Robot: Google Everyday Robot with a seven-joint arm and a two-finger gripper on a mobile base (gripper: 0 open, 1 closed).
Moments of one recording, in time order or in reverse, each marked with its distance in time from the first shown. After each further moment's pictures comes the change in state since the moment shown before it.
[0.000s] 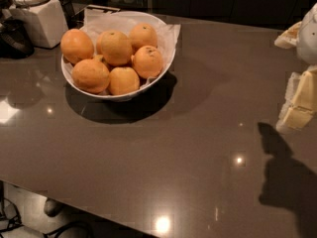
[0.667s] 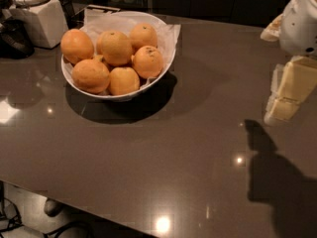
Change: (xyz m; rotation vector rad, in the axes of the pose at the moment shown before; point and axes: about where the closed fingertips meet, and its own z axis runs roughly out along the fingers) arm -0.021 -0.004 -0.003 -0.004 0.029 -0.043
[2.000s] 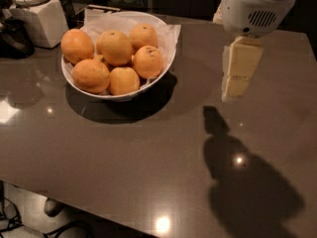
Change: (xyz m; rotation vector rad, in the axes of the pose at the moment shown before) arm -0.080 -0.027 0.012 0.015 0.023 -0.173
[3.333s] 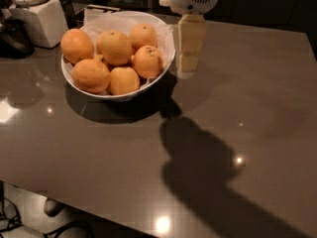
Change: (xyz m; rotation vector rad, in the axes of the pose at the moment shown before) arm -0.096 -0.045 0.008 0.015 -0.105 -0.223
